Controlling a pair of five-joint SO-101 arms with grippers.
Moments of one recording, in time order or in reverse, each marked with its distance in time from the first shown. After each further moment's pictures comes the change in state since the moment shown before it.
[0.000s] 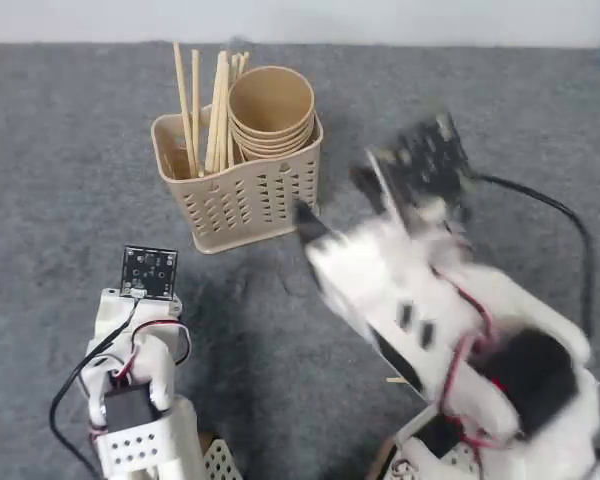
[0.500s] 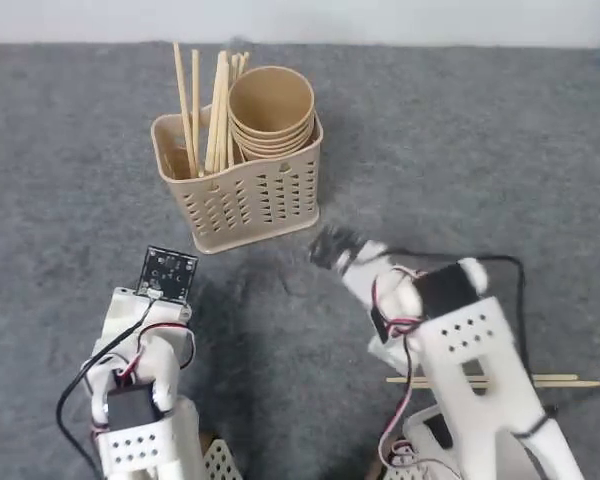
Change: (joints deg) left arm 2.5 0.0 0.0 2.5 -5.2; right arm 14.9 5.8 45.7 7.6 41.5
